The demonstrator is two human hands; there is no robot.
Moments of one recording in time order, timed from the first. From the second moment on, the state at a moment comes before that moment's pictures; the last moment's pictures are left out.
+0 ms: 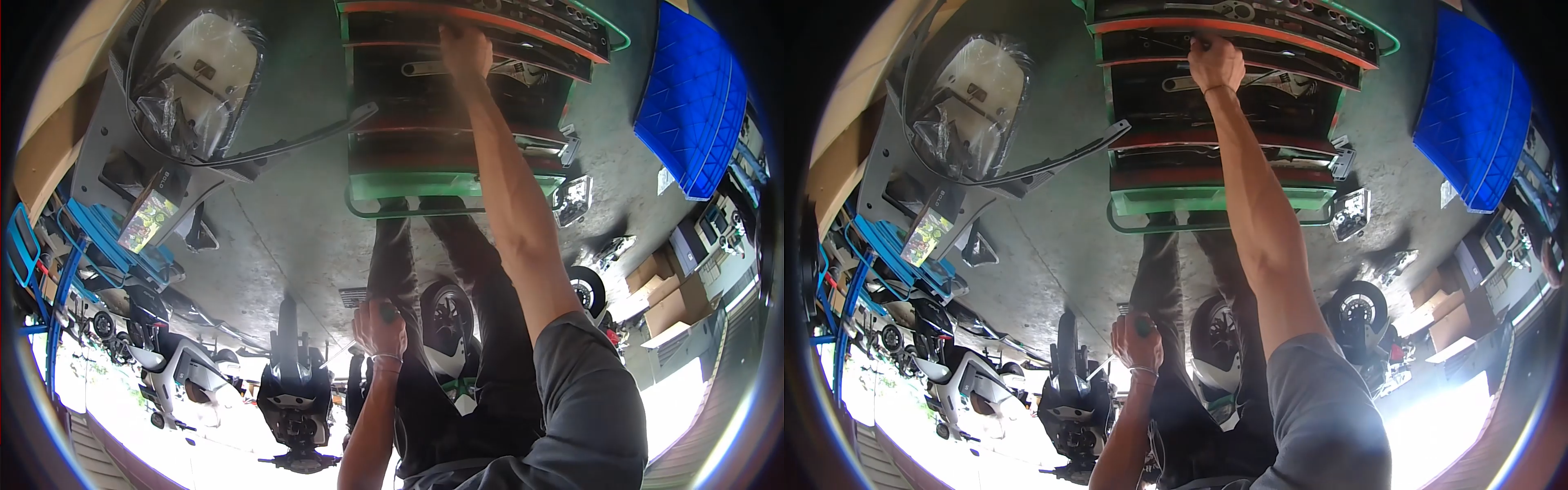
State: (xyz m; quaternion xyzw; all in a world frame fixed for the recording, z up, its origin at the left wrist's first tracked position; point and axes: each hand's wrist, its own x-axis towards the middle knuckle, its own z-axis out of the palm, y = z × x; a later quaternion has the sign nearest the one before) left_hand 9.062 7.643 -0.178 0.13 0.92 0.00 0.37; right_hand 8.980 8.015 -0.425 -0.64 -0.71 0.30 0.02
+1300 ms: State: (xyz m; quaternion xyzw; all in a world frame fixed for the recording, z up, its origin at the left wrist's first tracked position) left_hand 9.061 7.645 -0.176 0.13 0.93 0.04 0.36; right_hand 9.038 8.009 -0.390 -0.52 -0.18 0.78 0.30
